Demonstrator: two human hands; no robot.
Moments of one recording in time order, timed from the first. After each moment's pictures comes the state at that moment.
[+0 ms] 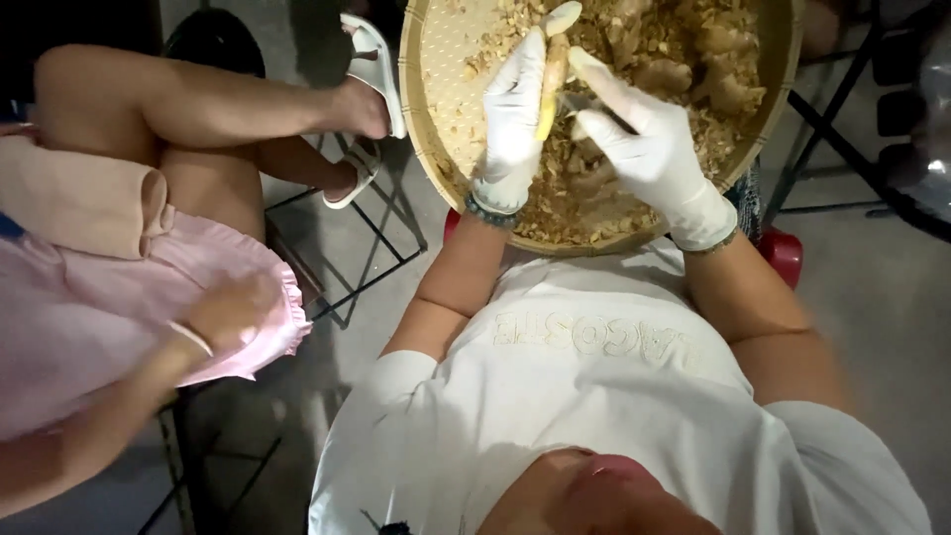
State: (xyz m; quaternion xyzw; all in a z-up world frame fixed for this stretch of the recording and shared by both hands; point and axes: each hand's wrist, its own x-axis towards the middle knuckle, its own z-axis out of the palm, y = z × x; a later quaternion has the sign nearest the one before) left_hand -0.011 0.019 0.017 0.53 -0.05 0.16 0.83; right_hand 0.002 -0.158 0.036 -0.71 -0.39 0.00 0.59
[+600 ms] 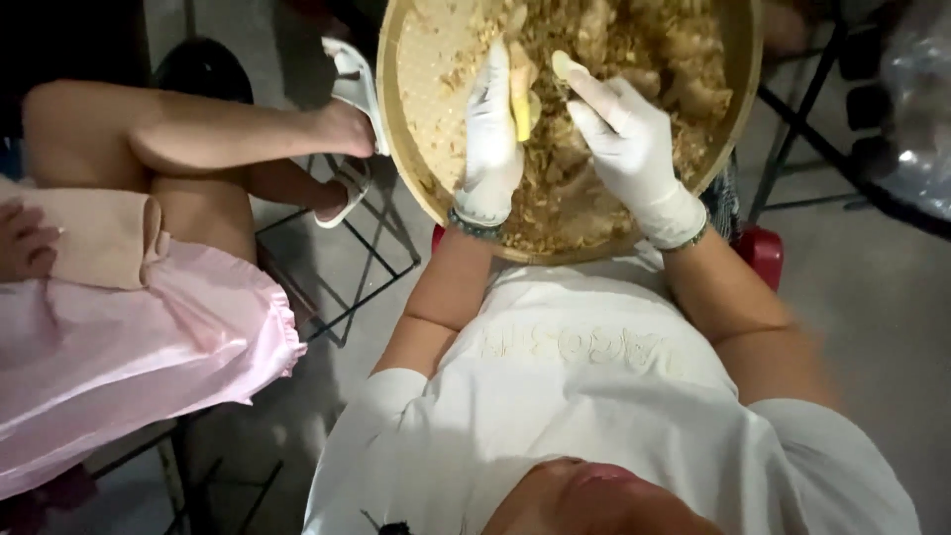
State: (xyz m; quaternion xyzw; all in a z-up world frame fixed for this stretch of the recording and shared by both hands) left_hand 0.002 0.010 0.017 0.52 0.19 0.15 0.82; right_hand 0.005 -0.158 0.018 -0.78 -0.33 -0.15 0.50
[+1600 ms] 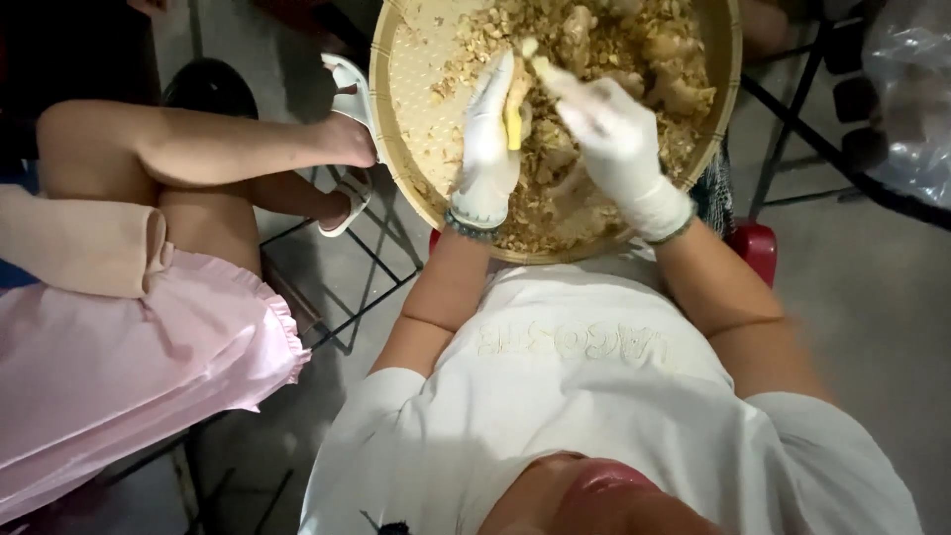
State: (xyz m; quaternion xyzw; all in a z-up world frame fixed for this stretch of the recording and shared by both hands) left_hand -0.007 0.025 -0.026 0.52 -0.21 0.12 0.82; right_hand 0.013 -0.152 -0.012 -0.87 -0.28 -0.40 0.08
